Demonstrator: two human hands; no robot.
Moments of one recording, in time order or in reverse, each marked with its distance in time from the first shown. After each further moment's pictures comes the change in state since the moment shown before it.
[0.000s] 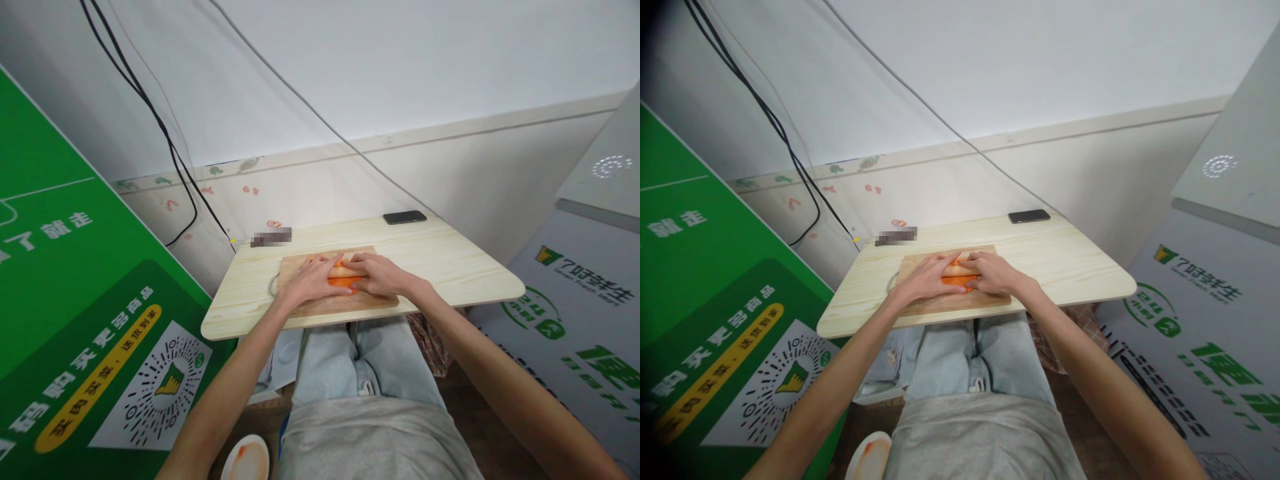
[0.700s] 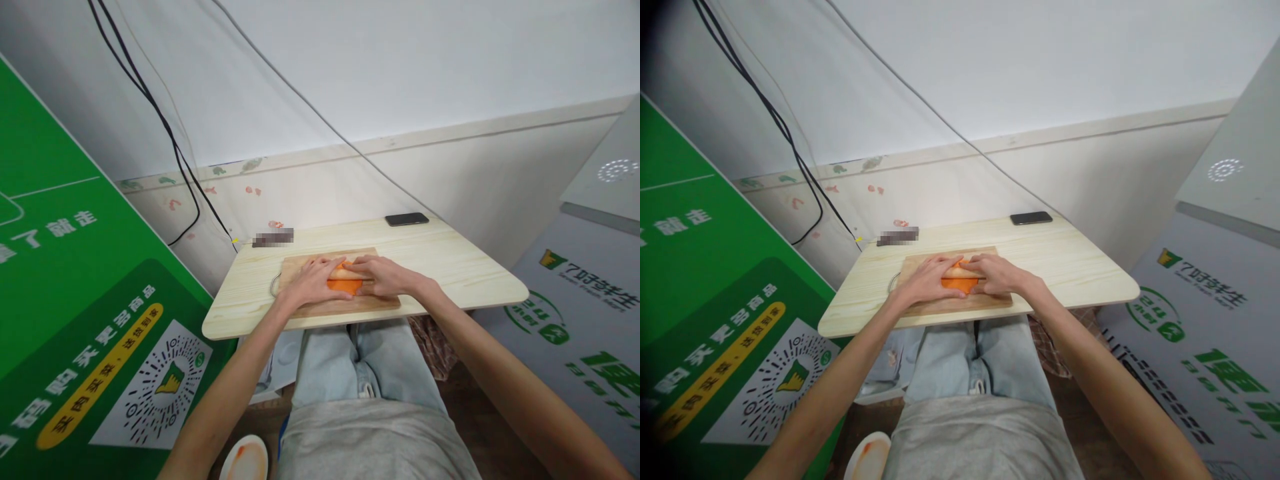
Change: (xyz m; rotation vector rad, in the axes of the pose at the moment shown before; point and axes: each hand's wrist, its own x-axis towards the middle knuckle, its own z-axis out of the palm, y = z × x) left_hand -0.003 -0.005 0.002 0.000 0.007 0.056; right_hand -0.001 0.009 -0.004 0.027 -0.041 -0.068
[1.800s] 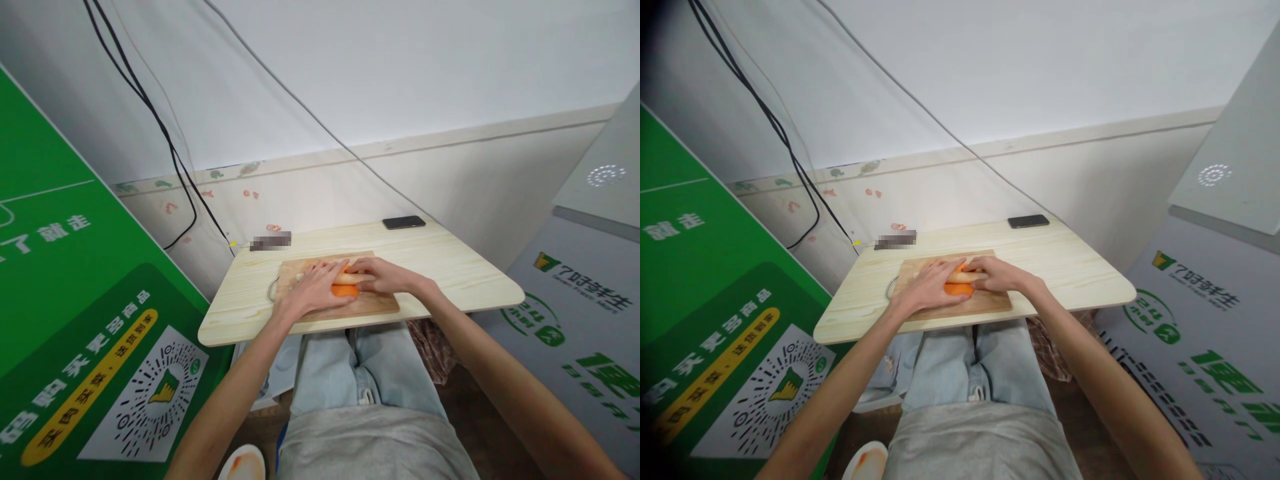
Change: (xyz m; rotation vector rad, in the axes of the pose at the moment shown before) left_hand 0.002 0.022 -0.001 0.031 0.017 -0.015; right_hand 0.004 0.013 0.003 0.217 0.005 -0.043
